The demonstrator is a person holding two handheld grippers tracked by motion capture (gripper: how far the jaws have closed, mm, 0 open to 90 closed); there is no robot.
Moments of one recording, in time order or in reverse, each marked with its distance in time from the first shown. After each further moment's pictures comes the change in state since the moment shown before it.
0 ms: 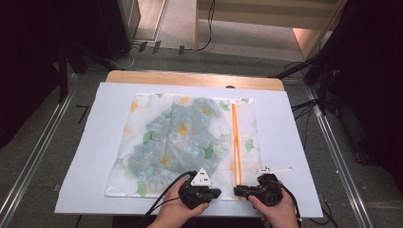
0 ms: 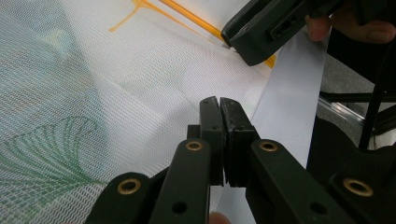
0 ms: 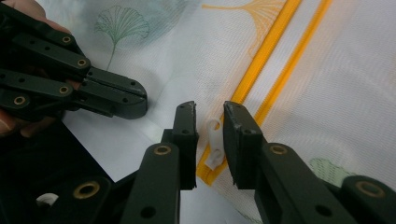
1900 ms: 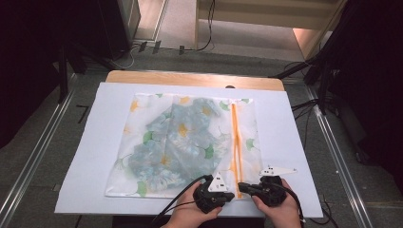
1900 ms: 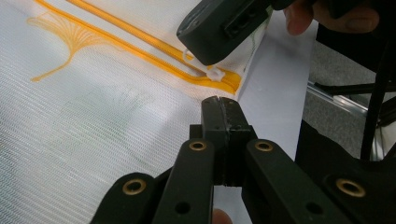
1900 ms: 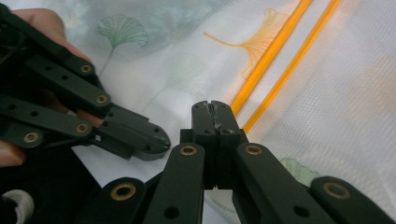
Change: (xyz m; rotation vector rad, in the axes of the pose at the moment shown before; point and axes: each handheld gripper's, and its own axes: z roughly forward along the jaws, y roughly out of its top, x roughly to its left) left arm -0.025 0.015 0.027 0.005 -0.001 0.088; right arm 0.002 0.000 -0.010 -0.069 -0.062 -0.137
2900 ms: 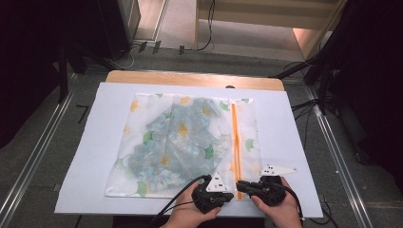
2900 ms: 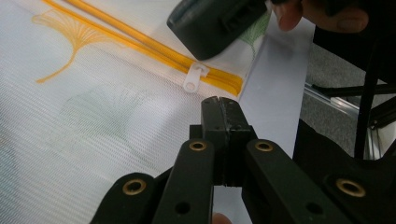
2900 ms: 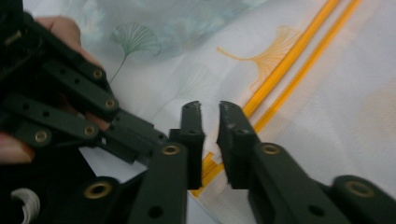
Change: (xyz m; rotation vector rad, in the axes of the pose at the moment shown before) left arm 0.004 -0.003 -0.004 -0.003 -0.016 -0.035; right arm 0.000 0.001 0.001 -0.032 0.053 -0.046
